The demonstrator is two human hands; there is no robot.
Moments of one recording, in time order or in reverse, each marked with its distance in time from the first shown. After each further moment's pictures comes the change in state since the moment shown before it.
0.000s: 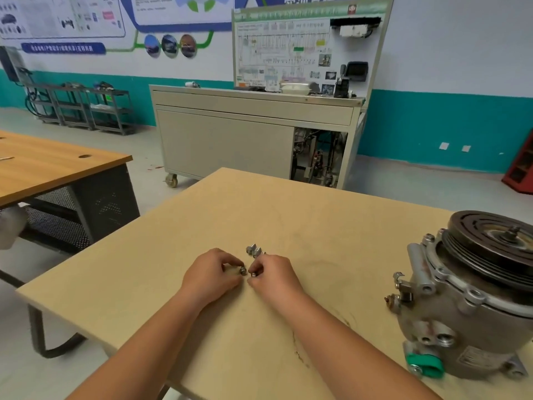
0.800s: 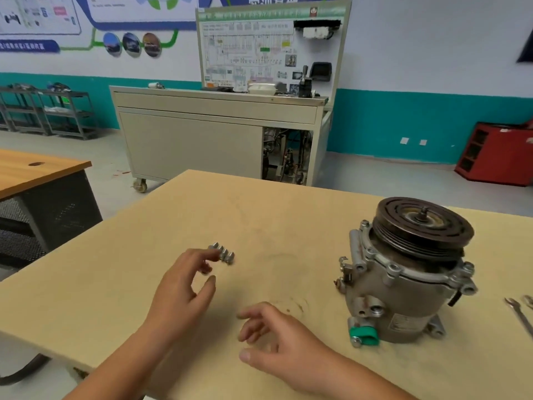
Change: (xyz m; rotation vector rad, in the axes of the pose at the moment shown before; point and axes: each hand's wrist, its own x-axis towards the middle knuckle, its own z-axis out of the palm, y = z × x) left_hand -0.072 0.052 -0.006 -0.228 0.225 0.457; right_hand -0.145 0.021 -0.075 0.472 -0.360 -0.075
